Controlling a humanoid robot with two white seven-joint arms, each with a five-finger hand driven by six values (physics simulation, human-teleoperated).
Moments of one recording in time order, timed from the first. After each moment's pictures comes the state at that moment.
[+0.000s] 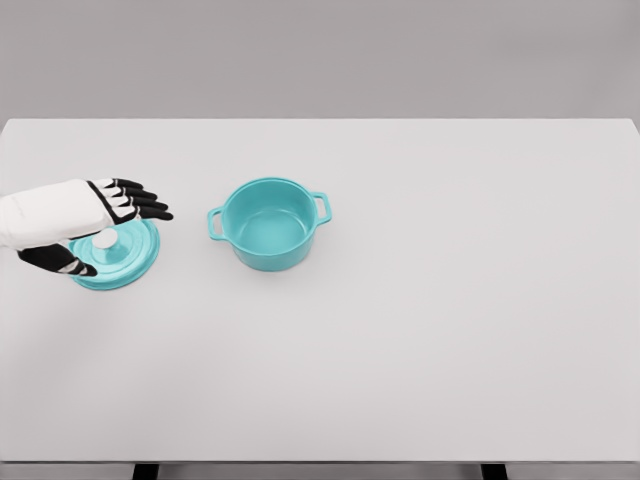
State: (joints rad) left arm -0.27 1.00 -0.23 -1.71 -0.20 -0.61 -0.61; right arm 0.03 0.00 0.51 -0.10 0.16 -0.05 0.31
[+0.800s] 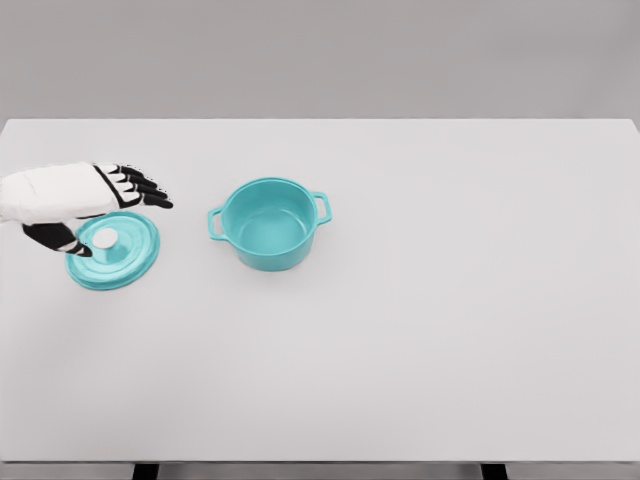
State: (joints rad) left arm -0.55 1.04 -0.52 -1.58 -0.22 -0.61 -0.61; right arm 0.04 0.00 0.51 -0.09 0.16 -0.04 0.31
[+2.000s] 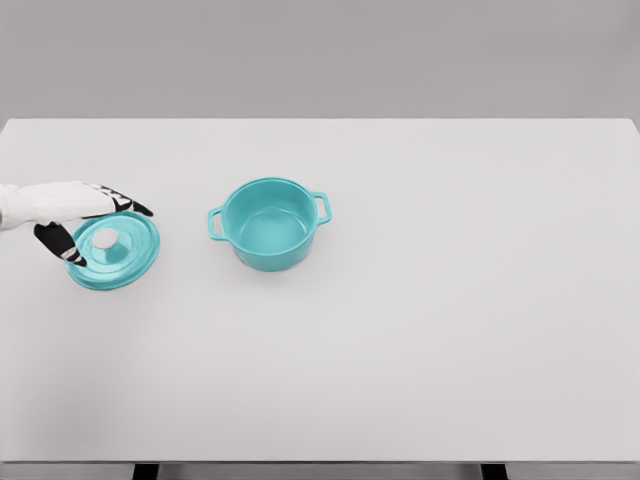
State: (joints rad) left arm -0.72 0.99 -0.82 -1.37 -0.23 -0.37 -0.61; right arm 0.04 0.00 0.51 -0.09 0.16 -0.04 0.31
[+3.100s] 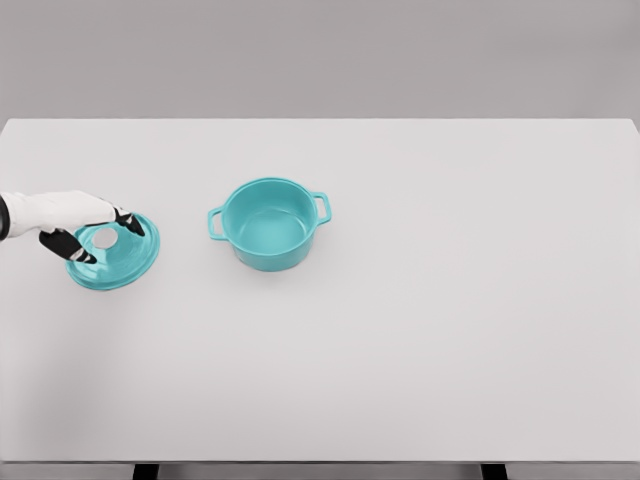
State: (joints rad) left arm -0.72 0.95 -0.85 -1.31 -0.25 -0.37 -0.61; right arm 0.04 0.00 0.51 -0.09 0.16 -0.04 0.31
